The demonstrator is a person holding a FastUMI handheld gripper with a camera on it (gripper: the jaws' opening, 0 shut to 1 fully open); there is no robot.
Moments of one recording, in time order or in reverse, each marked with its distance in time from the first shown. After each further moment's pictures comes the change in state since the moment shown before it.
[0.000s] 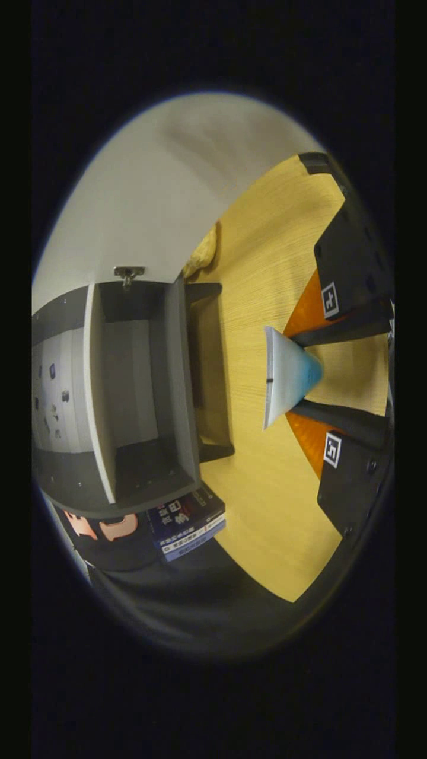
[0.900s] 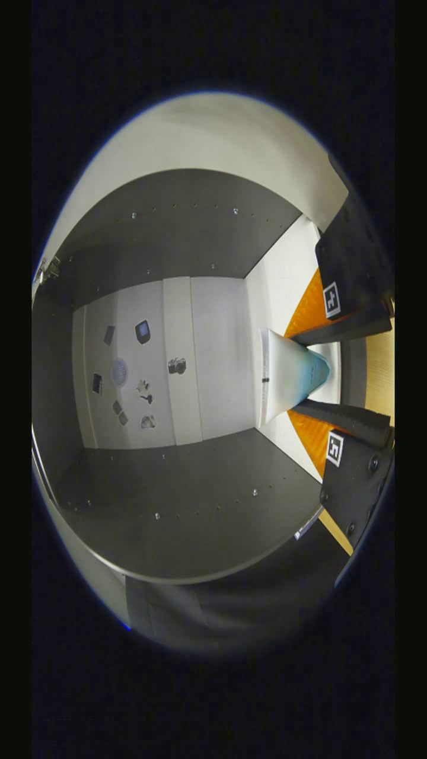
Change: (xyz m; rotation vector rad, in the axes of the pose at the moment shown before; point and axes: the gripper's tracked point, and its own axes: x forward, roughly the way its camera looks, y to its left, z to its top) arm 0.051 0.037 0.368 -0.018 -0.279 0.078
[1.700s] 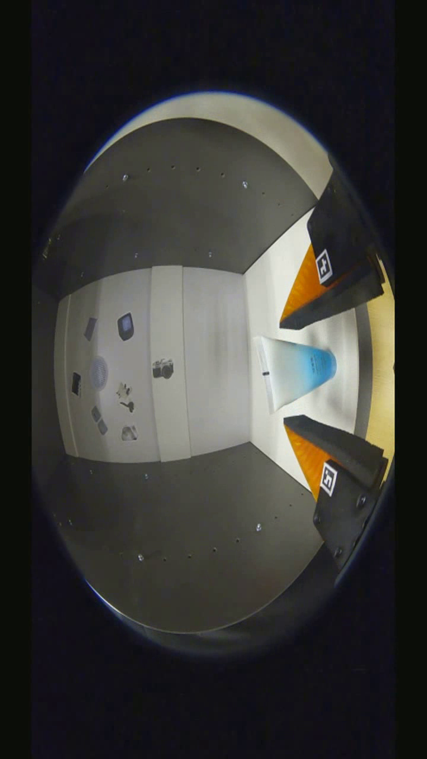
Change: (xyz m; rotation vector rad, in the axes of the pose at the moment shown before) arm 0.019 -0.003 0.004 -0.056 0.027 -0.019
